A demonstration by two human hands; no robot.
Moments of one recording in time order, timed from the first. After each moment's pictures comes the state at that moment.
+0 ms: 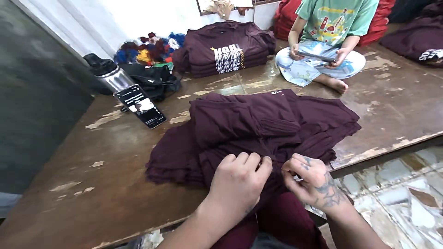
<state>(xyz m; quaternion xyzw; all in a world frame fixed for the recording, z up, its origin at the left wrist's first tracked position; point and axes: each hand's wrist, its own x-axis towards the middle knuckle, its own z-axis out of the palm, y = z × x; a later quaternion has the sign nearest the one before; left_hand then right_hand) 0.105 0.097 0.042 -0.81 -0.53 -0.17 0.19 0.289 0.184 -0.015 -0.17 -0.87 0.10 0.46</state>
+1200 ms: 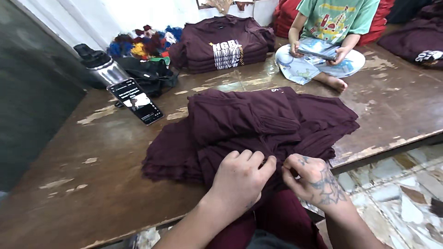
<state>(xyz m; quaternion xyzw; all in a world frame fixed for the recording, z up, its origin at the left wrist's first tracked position) 0.101 0.101 0.034 -0.82 -0.52 -0.18 0.15 0.288 0.178 -0.017 -0.24 -0.88 0.06 0.41</state>
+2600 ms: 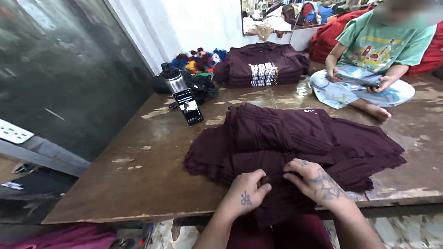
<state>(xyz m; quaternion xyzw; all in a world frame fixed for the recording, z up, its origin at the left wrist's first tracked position) 0.059 0.063 0.013 -0.62 -0.68 -0.28 -0.26 0.240 0.195 -0.014 -0.13 -0.91 0.18 0.34</state>
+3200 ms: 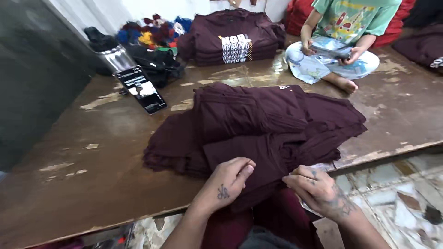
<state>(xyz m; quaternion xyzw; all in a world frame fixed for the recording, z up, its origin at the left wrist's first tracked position) 0.071 0.073 -0.004 -0.66 -0.61 -0.35 -0.26 0.315 0.177 -0.048 -0.10 -0.91 0.13 0.39</state>
